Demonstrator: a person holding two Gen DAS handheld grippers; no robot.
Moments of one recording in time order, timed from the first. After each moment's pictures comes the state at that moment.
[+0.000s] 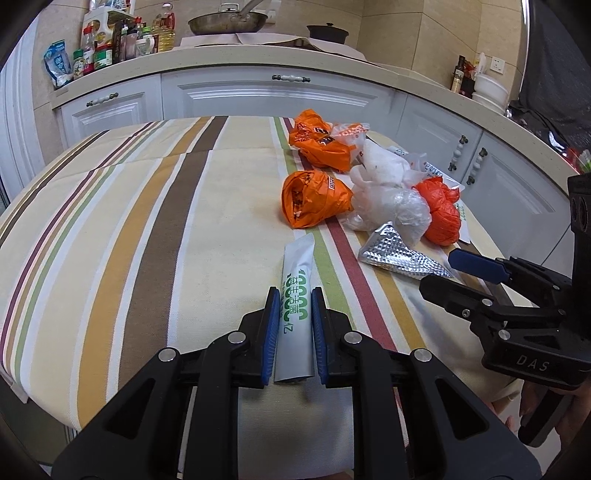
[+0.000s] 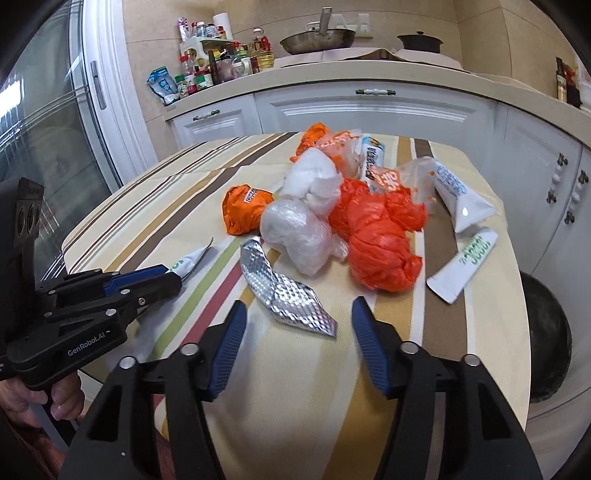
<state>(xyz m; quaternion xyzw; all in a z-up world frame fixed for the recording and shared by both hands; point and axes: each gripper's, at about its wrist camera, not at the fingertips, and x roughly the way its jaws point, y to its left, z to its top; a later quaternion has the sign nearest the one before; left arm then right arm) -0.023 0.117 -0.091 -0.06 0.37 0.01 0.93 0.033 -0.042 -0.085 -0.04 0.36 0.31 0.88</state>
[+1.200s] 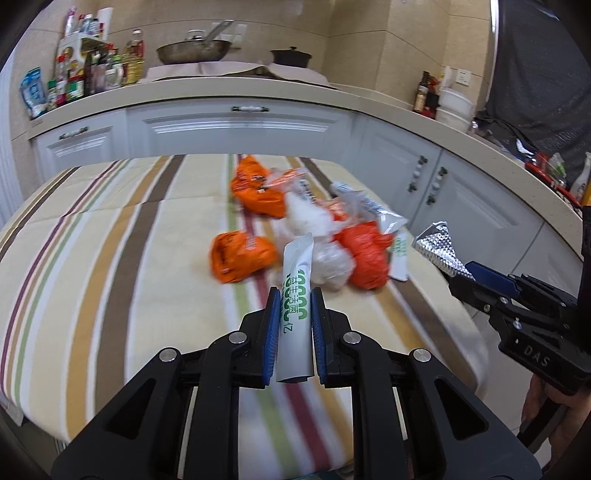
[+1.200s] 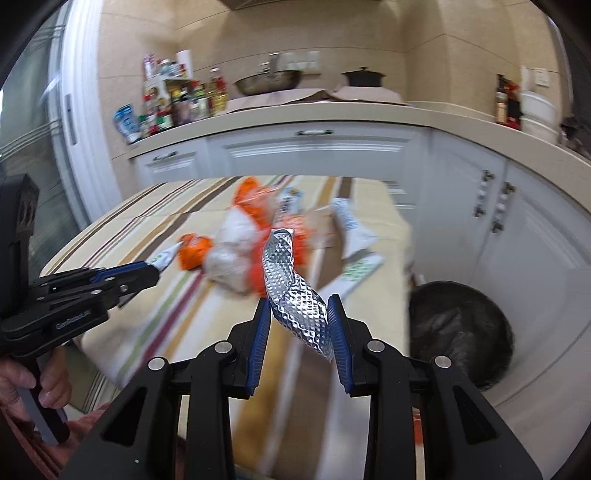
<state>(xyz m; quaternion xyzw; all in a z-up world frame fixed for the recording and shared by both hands) -0.012 0.070 -0.046 -0.05 0.32 -0.06 0.94 0.010 -0.122 -0.039 -0.02 0.31 0.21 0.93</state>
